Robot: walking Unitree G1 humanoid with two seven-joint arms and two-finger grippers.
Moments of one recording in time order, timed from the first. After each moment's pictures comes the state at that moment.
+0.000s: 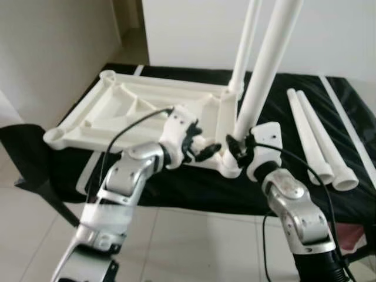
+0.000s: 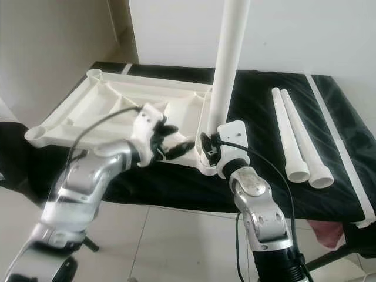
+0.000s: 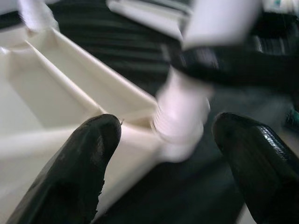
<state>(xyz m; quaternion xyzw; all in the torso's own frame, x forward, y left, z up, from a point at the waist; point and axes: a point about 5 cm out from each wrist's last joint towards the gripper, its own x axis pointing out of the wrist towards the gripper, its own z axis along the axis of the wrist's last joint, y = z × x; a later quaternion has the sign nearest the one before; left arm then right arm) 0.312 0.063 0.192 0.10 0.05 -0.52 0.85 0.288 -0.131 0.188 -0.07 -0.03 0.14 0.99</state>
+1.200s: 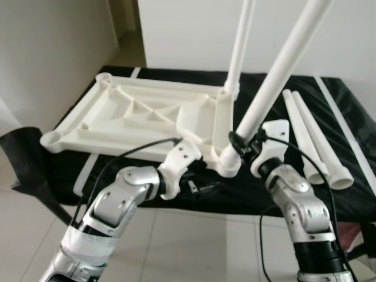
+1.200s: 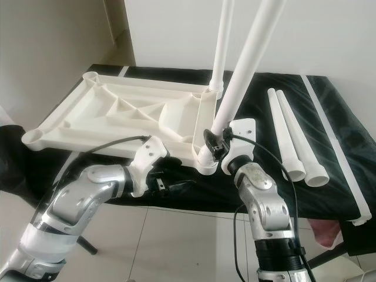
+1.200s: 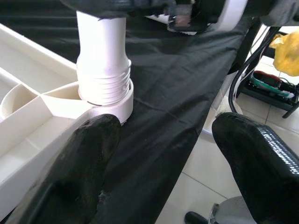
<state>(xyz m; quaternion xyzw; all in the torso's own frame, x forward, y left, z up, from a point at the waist) 0.276 0.058 0.183 0.12 0.08 -0.59 0.80 0.310 -0.146 0.181 0.02 -0.01 0.14 0.99</state>
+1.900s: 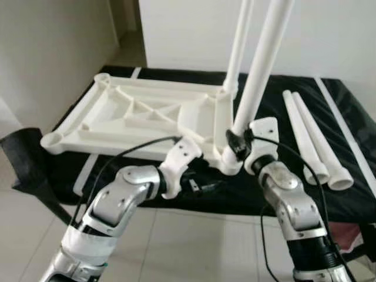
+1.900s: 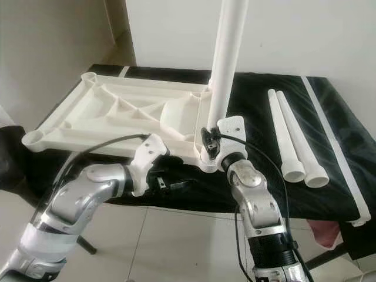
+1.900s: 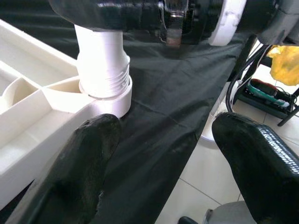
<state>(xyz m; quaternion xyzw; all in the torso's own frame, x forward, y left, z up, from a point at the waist) 0.276 0.059 0.183 0.10 0.09 -0.59 0.80 0.308 -0.133 0.176 -0.09 -0.02 0.12 0.99</state>
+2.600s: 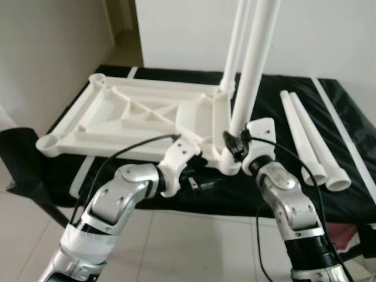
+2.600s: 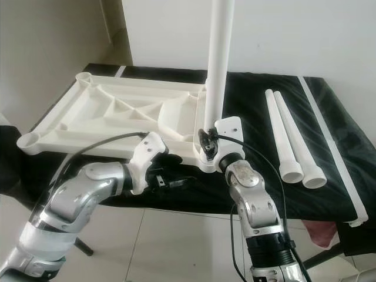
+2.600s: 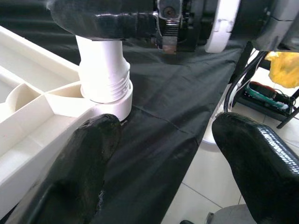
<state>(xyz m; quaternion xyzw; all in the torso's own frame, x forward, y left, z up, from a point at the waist) 0.277 0.060 0.186 0.10 0.09 -0.59 0.80 0.315 -0.131 0.178 -0.05 -0.01 0.12 0.99</state>
